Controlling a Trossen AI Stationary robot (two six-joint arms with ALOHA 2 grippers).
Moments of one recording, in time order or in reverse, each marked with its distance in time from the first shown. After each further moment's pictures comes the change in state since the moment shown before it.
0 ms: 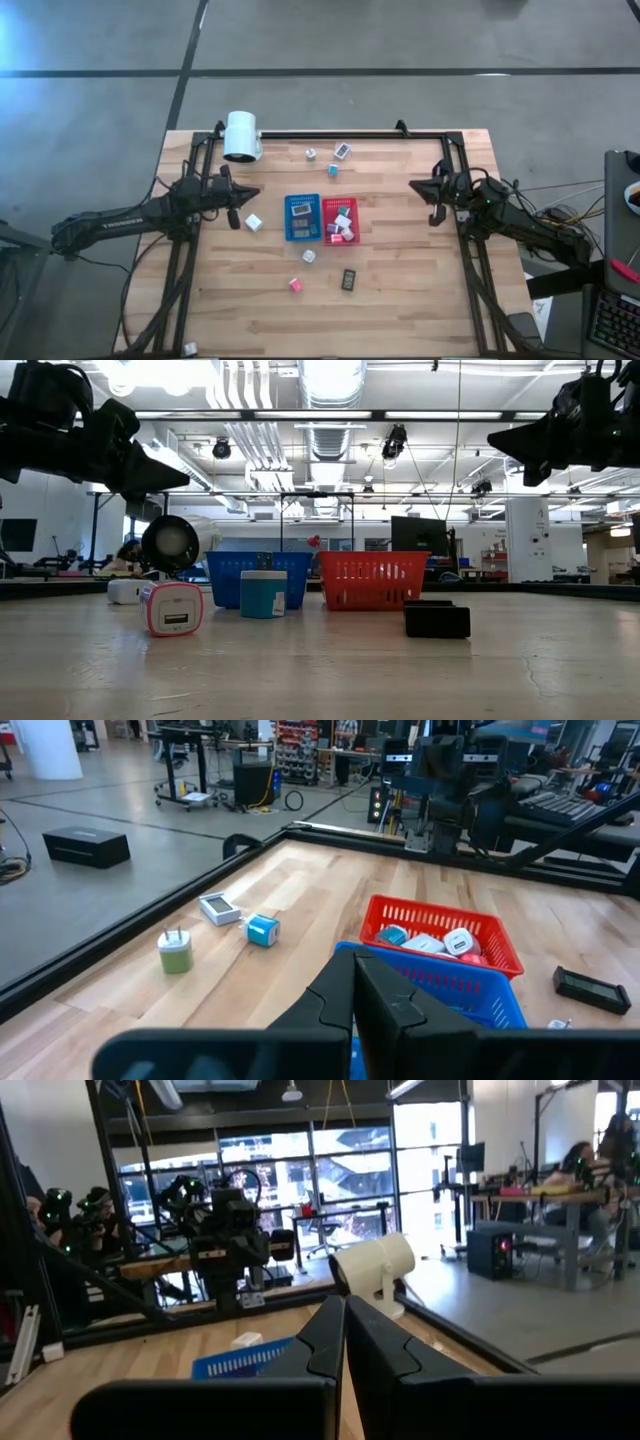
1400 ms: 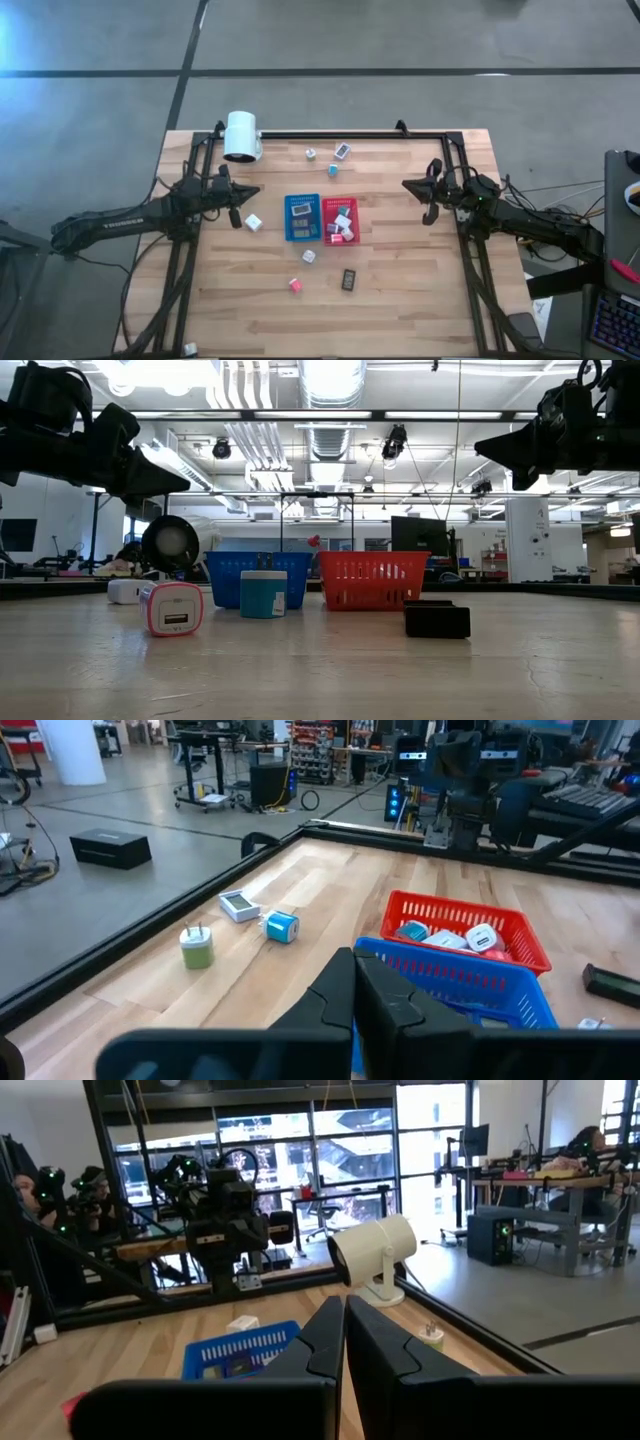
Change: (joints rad) left arm -0.001 0.005 -0.017 0.018 -0.046 0.023; right arm 0.005 0.242 0.000 0.198 0.000 -0.021
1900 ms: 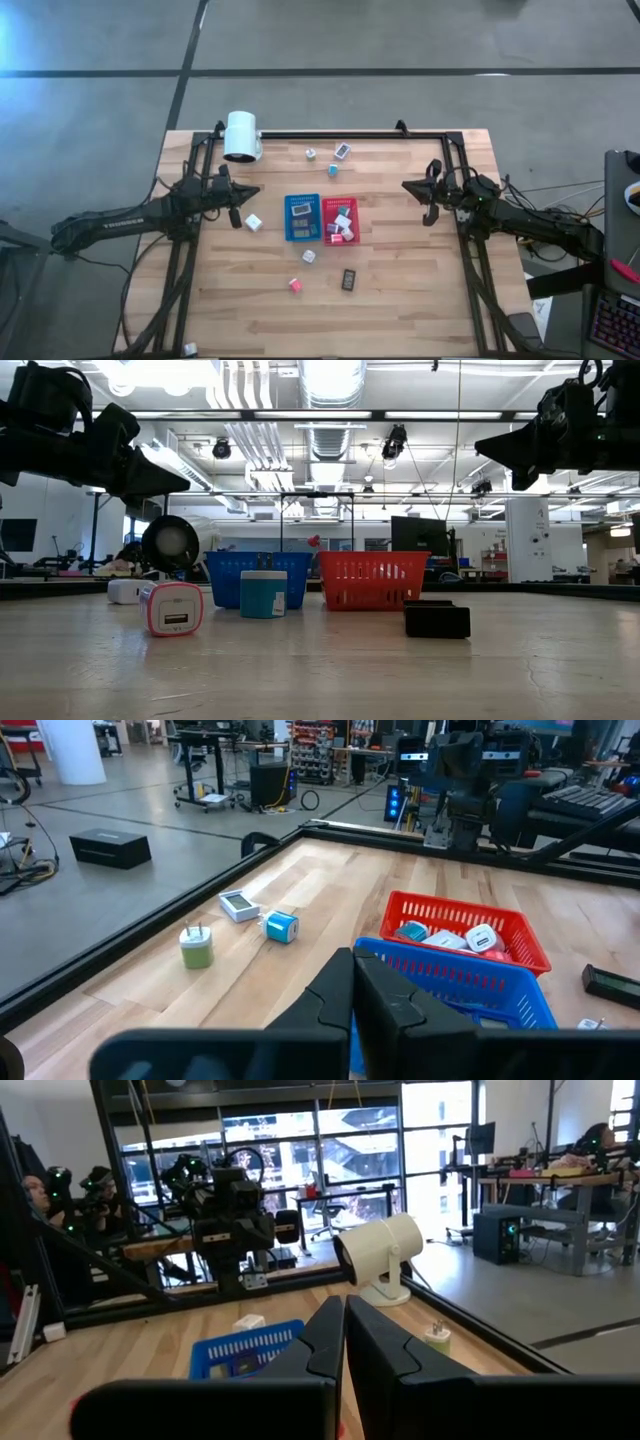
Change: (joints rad) left arm 0.000 0.000 0.000 0.000 0.000 -0.003; right arm 0.013 0.000 0.000 0.000 0.000 0.003
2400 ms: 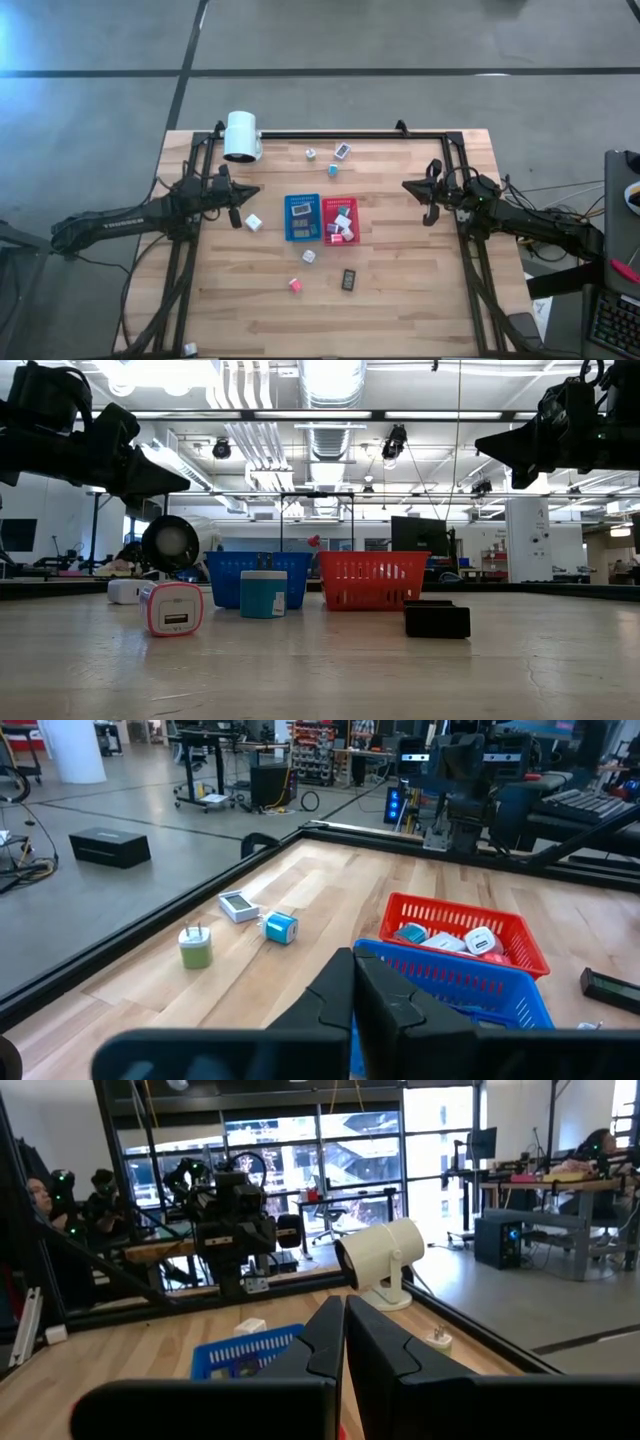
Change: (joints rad) left arm 0.000 0.000 0.000 0.003 0.000 -0.009; right arm 0.000 0.001 0.000 0.012 -0.005 -0.003
